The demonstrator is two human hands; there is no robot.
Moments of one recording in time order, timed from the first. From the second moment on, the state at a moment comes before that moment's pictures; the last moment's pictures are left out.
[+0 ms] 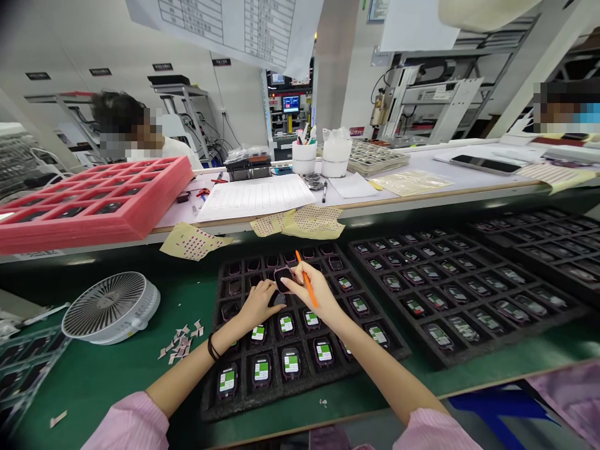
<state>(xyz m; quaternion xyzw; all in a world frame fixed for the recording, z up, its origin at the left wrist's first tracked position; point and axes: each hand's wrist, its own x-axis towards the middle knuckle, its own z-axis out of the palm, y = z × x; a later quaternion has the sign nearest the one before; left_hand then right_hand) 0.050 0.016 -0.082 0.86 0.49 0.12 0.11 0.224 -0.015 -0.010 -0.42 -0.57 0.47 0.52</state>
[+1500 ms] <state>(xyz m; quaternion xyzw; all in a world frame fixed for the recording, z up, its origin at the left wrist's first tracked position) 0.130 0.030 -0.069 0.92 0.39 0.04 0.05 0.370 0.051 -0.106 -0.59 -0.70 0.28 0.30</state>
